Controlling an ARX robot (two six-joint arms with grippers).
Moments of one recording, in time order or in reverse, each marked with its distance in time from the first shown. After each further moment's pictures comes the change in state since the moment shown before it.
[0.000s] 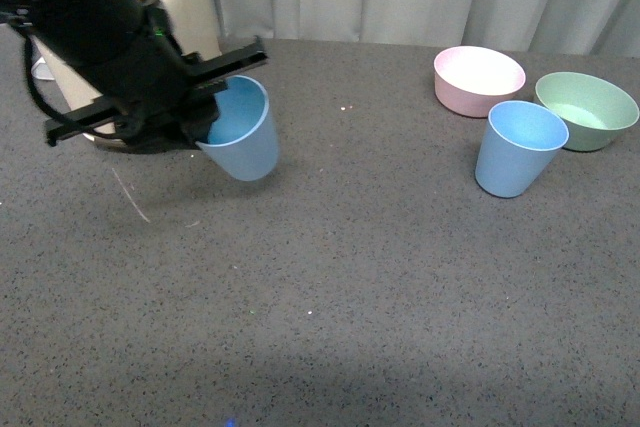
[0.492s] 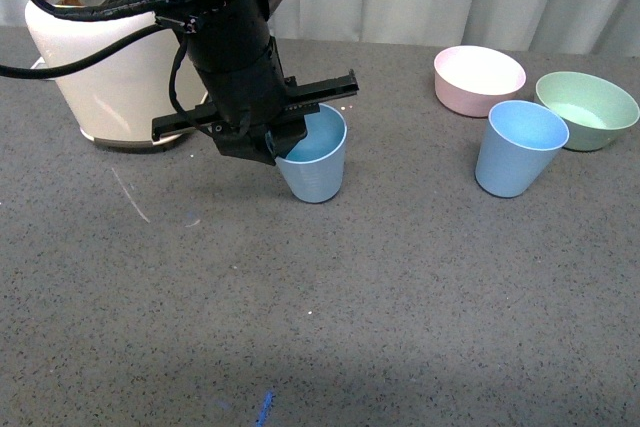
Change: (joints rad) left arm -0.116 0.219 0.308 -0.204 -0.008 0.016; right arm 0.000 0.000 0.000 0.000 0.000 0.000
